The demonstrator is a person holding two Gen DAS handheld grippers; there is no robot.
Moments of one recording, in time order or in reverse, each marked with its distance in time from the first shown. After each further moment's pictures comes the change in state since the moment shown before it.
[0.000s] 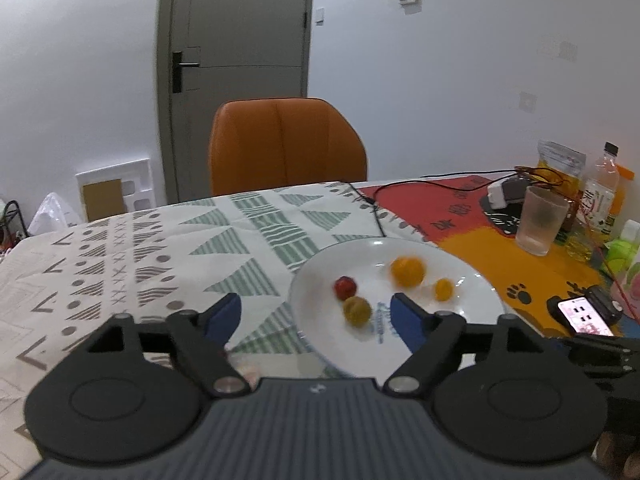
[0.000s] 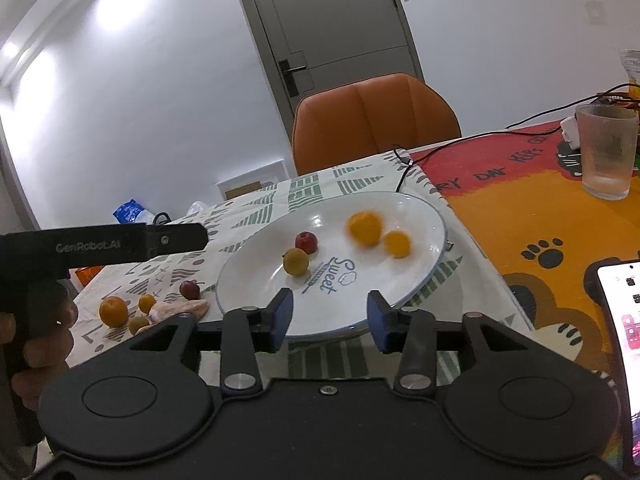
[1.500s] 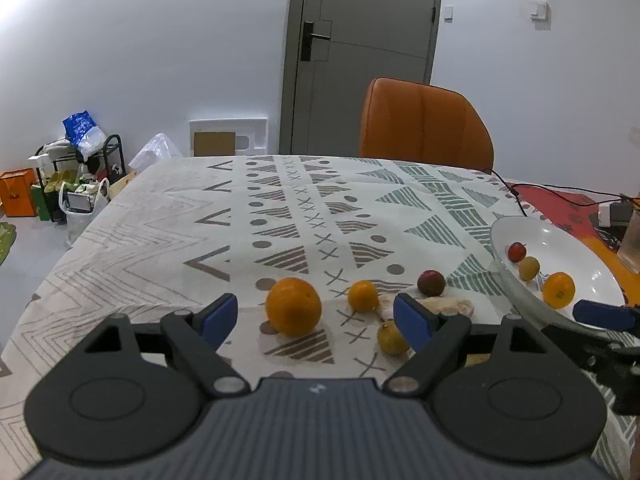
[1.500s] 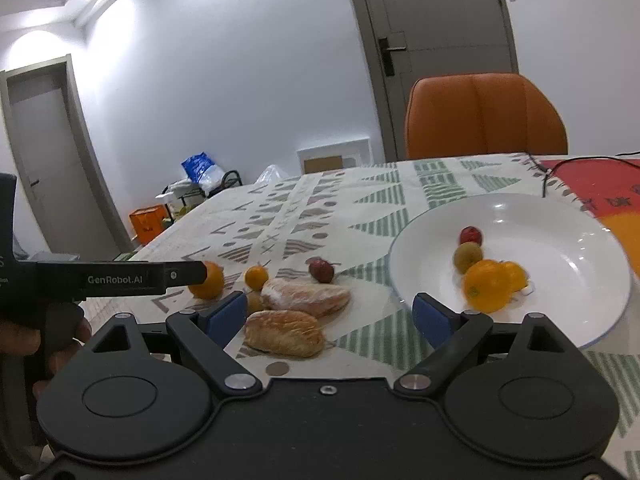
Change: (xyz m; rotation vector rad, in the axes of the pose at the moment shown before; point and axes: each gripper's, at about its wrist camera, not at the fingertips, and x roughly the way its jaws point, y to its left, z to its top) left arm -0.051 0.127 -0.052 -0.201 0.054 0.251; right arm 0.038 0.113 -0.008 -0.182 0.073 0.181
